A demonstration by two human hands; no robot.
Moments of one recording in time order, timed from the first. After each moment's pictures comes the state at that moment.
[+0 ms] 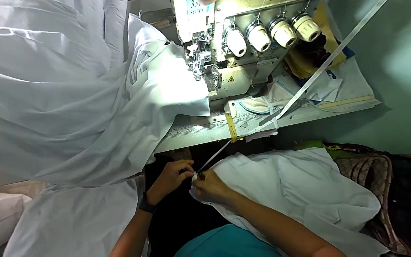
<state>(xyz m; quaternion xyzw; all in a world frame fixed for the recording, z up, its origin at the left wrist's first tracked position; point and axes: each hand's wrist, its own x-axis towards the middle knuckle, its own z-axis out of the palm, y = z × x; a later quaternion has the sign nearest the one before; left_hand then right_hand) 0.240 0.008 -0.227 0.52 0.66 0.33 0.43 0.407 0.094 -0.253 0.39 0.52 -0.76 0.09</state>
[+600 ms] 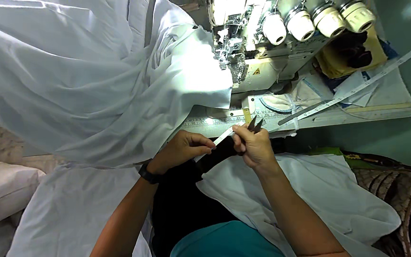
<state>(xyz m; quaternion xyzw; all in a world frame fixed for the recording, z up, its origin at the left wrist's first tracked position) 0.216 0.053 -0.170 0.43 0.56 0.46 0.54 0.392 0.177 -0.181 0.45 0.38 -0.77 -0.26</state>
